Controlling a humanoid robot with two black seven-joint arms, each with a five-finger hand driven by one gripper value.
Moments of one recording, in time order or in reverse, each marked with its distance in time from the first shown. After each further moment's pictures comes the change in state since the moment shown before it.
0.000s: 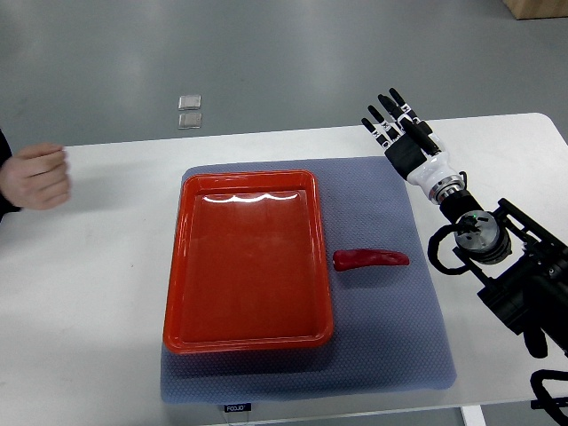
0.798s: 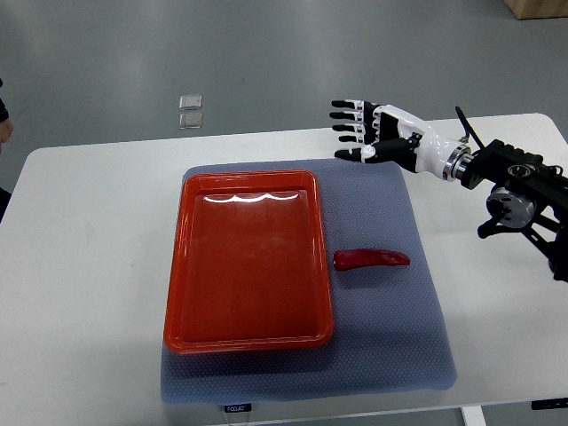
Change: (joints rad) left arm 0.000 0.000 -0.001 -0.003 0.000 0.000 0.000; right arm 0.210 -0.344 -0.441 0.202 -0.697 0.123 -0.049
